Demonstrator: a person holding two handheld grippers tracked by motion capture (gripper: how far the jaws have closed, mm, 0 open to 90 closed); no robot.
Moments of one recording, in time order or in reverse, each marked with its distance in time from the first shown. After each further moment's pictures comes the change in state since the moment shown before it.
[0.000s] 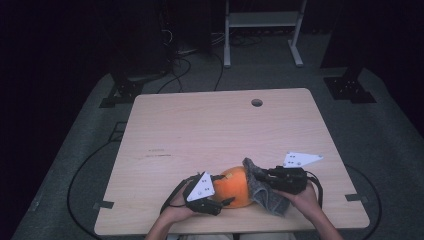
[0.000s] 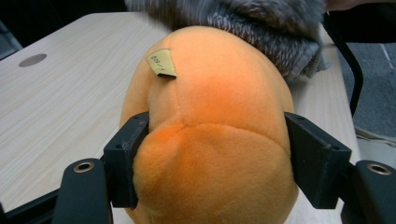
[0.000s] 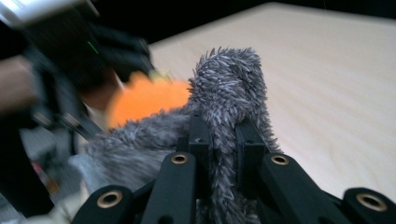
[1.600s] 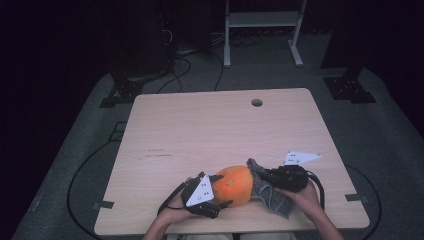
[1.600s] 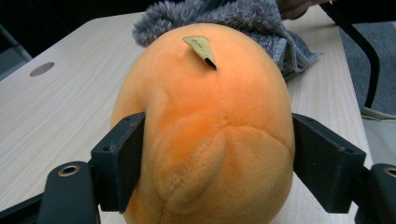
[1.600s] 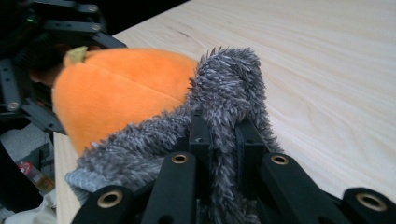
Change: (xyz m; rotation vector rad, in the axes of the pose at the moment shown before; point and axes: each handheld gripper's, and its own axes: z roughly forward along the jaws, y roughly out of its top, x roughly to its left) left arm -0.002 -0.003 -0.005 0.007 0.028 0.067; right arm -0.018 -0.012 0.003 0.059 -0.052 0.074
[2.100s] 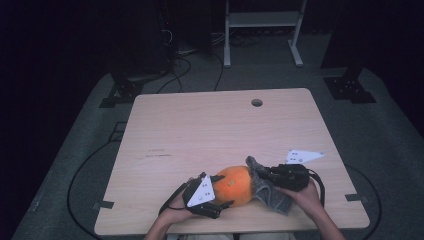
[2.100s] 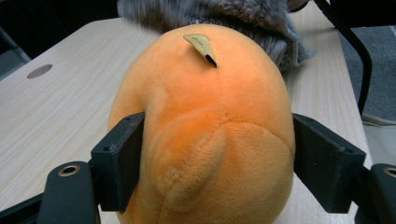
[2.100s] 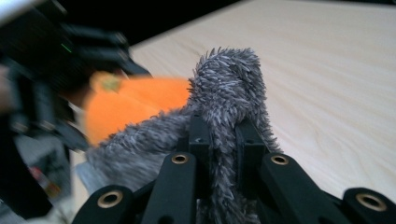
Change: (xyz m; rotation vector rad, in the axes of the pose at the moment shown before) left arm -0.002 0.000 0.003 -0.002 -0.005 0.012; right arm 0.007 0.009 -0.004 -0.034 0.029 -0.038
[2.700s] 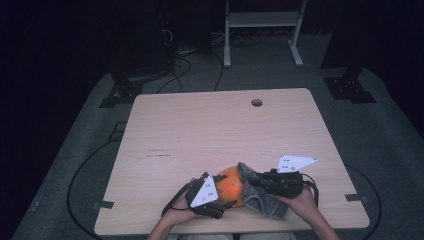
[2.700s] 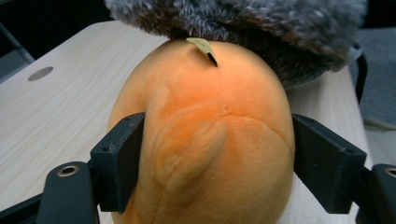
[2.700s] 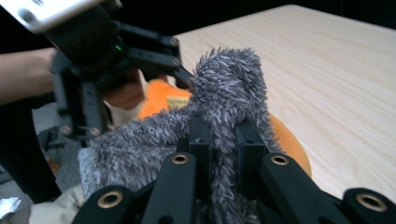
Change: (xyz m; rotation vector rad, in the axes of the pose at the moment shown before) left arm -0.003 0.005 0.005 -0.016 0.008 -0.024; right arm 0.033 0.014 0.001 -0.007 0.045 -0.113
